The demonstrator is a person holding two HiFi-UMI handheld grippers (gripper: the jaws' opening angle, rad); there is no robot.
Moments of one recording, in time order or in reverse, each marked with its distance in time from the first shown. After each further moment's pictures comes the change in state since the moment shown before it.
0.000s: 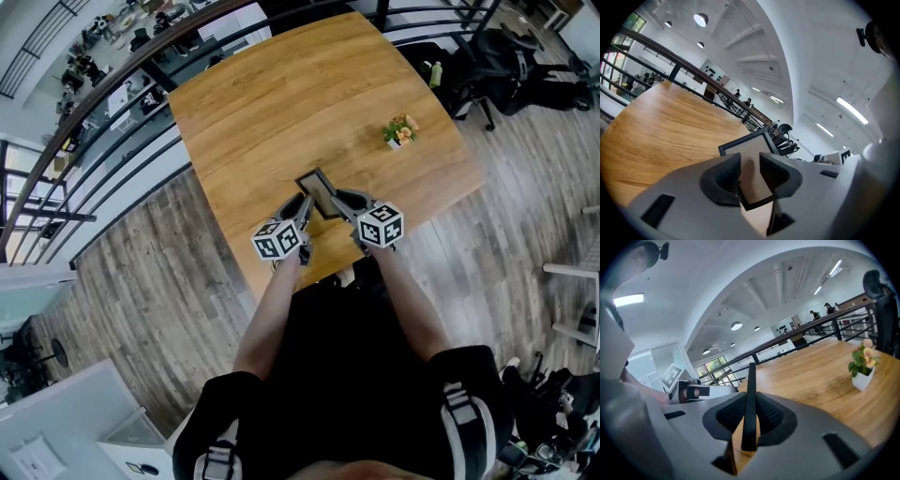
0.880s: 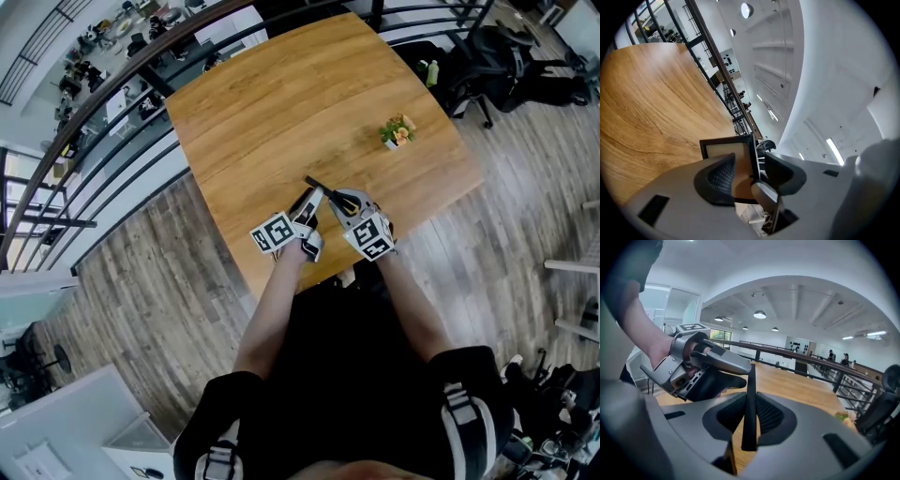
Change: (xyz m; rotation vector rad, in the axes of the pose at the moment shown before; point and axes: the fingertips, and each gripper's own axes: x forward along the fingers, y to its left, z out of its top) left arm 0.024 -0.032 0.013 -0.430 -0.049 -0.213; right arm -0.004 0.013 0.017 -0.599 0.092 -0.180
